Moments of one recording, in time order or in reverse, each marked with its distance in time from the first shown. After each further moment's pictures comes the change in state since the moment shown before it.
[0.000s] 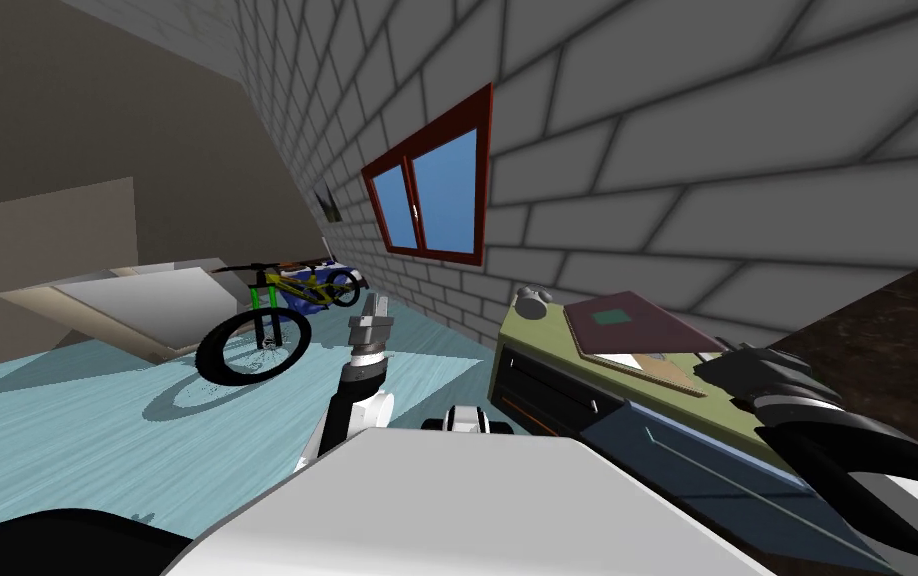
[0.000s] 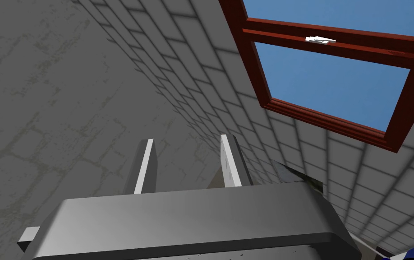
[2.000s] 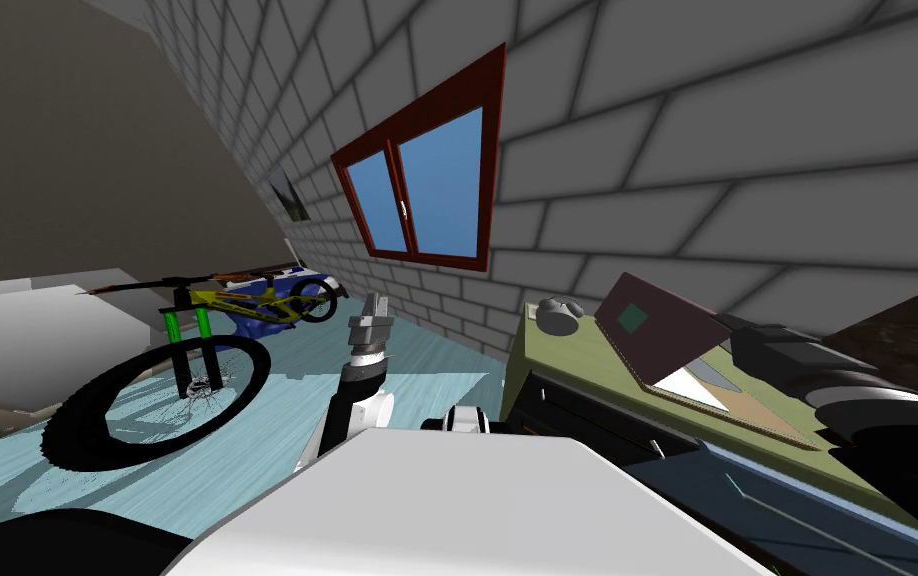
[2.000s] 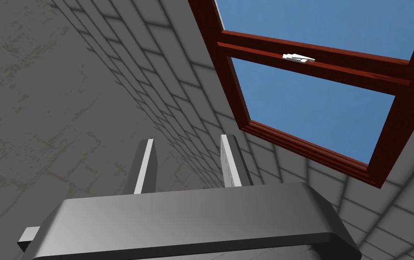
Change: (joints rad) left arm 0.000 0.000 0.000 0.000 0.000 0.000 0.000; right arm 0.422 -0.218 -0.185 -0.255 0.137 0.141 0.293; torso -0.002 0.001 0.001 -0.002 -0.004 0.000
